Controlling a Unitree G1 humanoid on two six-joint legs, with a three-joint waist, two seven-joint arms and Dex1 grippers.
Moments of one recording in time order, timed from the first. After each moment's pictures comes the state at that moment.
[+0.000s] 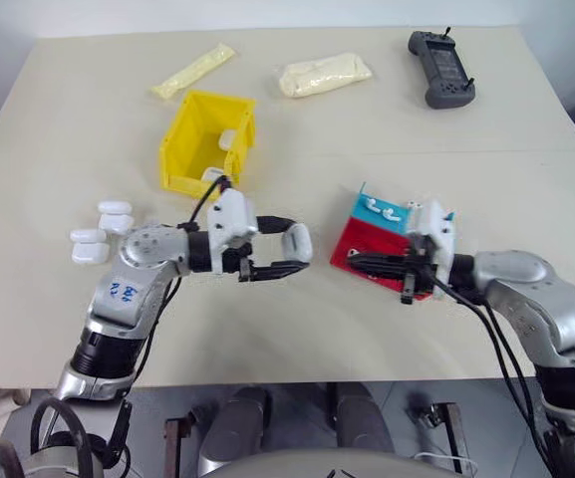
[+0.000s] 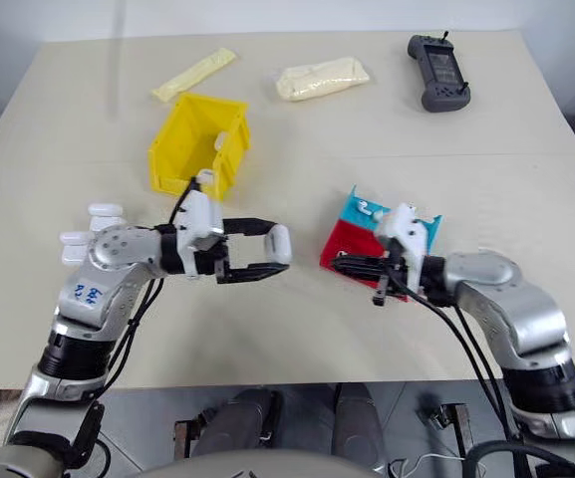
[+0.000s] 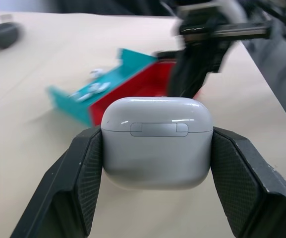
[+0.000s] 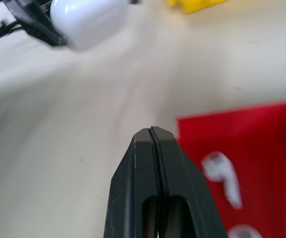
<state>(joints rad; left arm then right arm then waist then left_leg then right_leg) -0.40 0.49 -0.04 -0.20 -0.39 0.38 -0.95 -0.20 -0.71 -0.09 -0.35 0.62 0.65 0.95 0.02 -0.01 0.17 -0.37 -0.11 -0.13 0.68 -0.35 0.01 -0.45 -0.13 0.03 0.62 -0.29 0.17</state>
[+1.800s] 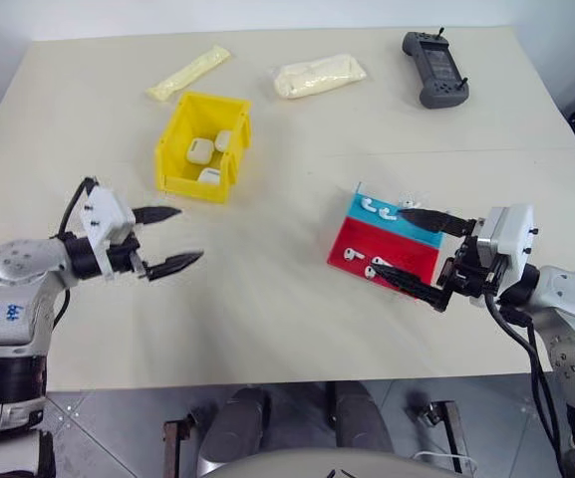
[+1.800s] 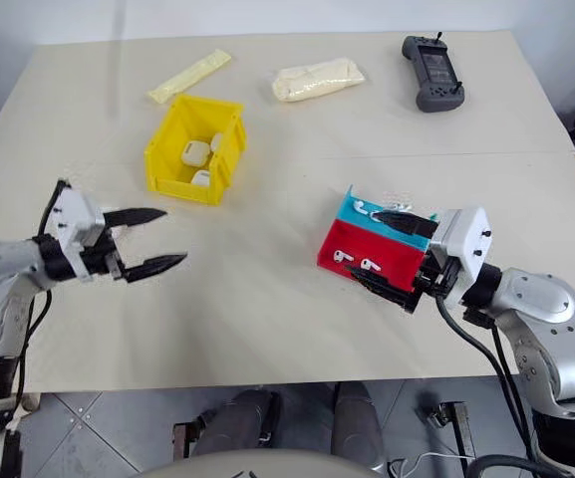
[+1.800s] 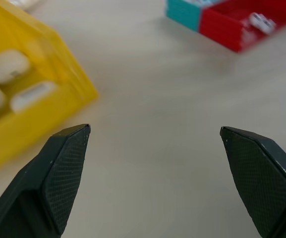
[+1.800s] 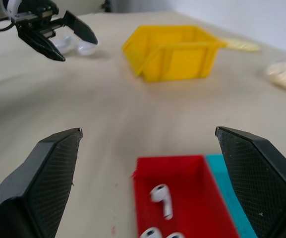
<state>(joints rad) -0.19 0.79 0.20 -0.03 -0.40 0.21 -1.07 -0.07 -0.73 -0.19 -0.44 0.60 0.34 0.95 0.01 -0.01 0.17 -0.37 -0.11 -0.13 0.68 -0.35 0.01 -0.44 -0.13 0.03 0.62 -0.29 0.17</state>
